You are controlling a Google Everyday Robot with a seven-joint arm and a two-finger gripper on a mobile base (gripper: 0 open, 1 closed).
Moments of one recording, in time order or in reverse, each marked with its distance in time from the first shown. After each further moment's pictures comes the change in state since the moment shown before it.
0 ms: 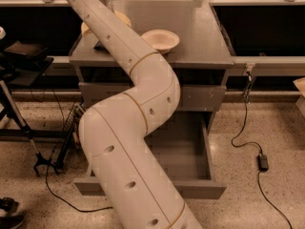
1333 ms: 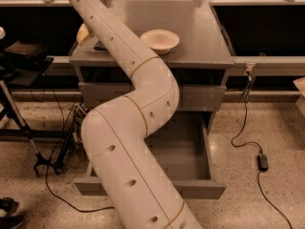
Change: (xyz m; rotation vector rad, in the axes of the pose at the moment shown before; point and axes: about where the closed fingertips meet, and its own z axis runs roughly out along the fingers) arm 0.014 0.025 0.009 -0.126 0.033 -0.232
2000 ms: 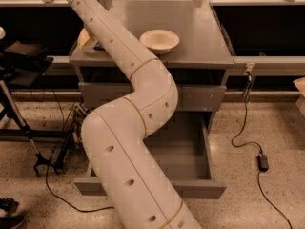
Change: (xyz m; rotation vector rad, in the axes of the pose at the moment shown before) arm 0.012 0.003 0.008 -0.010 0.038 -0.076
